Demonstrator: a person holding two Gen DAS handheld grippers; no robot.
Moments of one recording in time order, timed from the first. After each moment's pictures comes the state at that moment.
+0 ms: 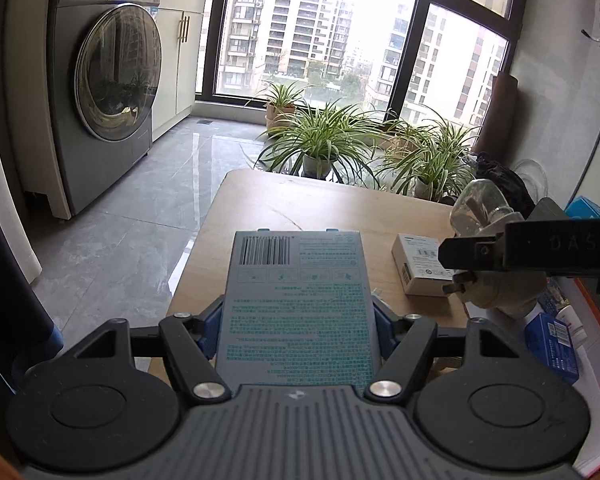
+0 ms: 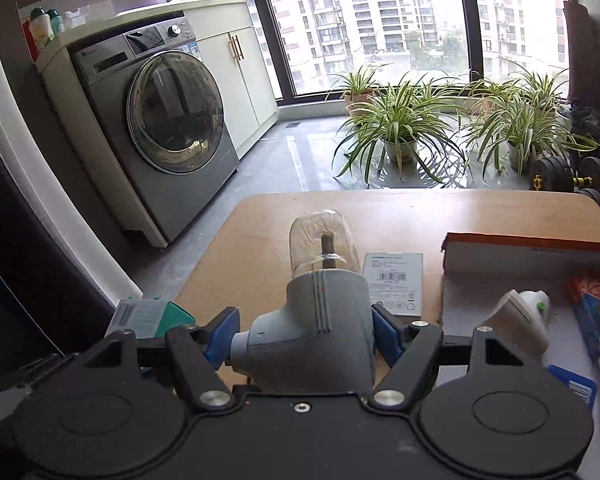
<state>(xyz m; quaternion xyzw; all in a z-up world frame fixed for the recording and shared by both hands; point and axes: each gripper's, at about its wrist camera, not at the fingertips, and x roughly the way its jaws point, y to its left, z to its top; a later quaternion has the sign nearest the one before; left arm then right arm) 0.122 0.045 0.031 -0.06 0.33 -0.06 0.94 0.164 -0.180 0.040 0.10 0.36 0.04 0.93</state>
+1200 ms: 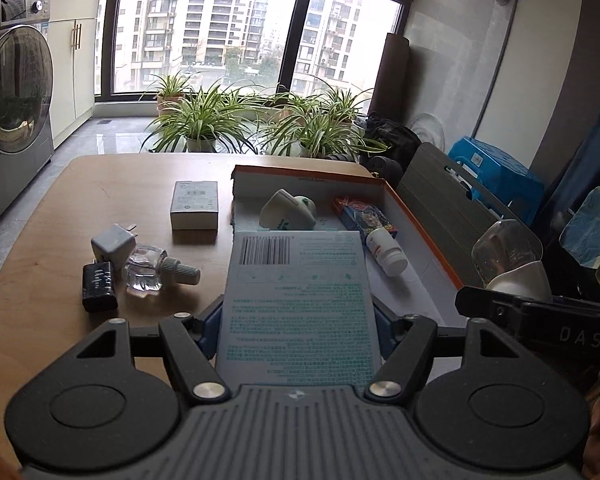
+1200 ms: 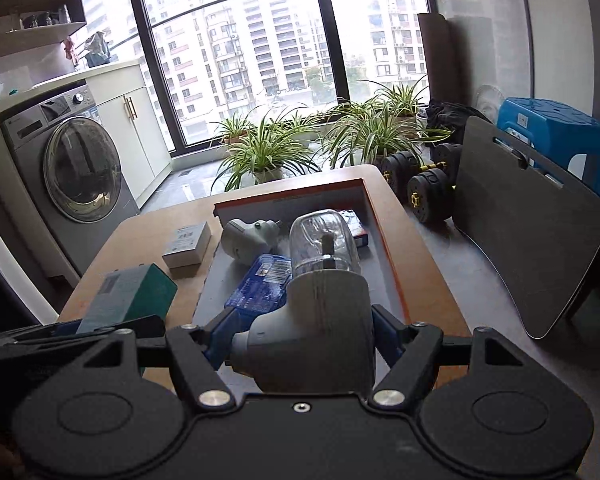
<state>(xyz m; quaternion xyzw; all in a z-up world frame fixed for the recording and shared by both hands) 0.052 -0.108 0.023 -0.02 0.34 -0.19 0.92 -0.048 -0.323 0.031 0.14 0.30 -0.12 0.94</state>
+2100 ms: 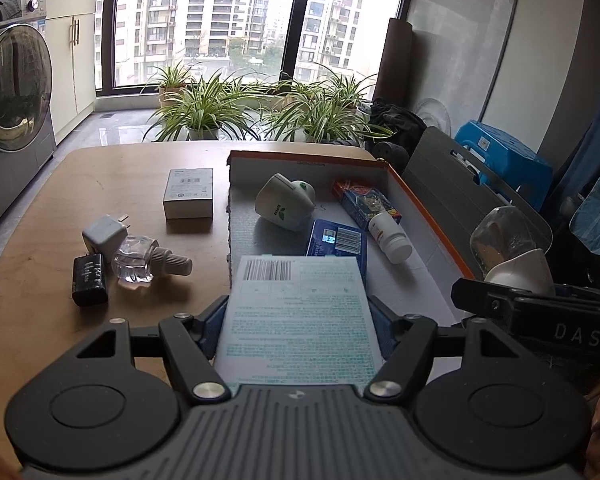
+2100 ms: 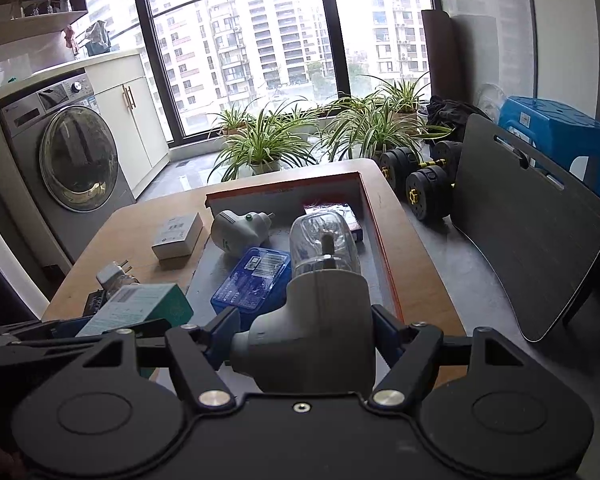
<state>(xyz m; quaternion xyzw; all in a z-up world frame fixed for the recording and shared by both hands) 0.046 -0.123 0.016 -0.01 0.35 -0.18 0.92 -0.039 -0.325 0.024 0.13 0.31 -0.11 0.94</state>
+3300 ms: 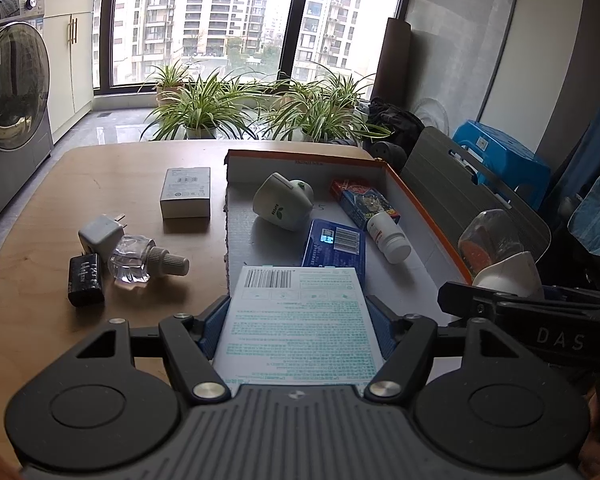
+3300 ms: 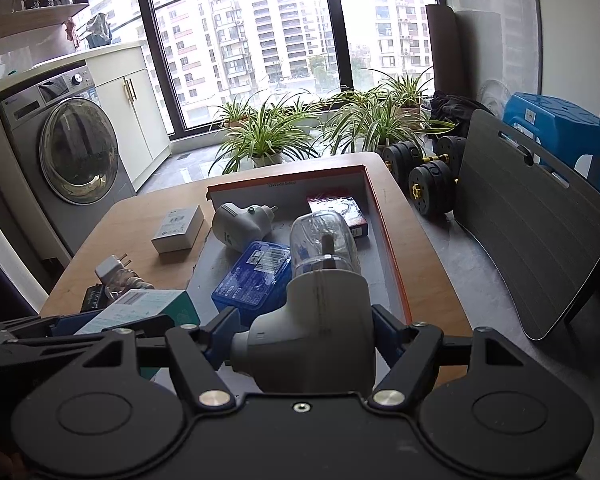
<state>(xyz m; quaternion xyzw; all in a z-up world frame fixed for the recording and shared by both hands) 0.047 -0.126 0.014 -0.01 0.35 -0.18 0.92 -0.031 -0.322 0.017 0.12 0.32 -0.11 0.93</state>
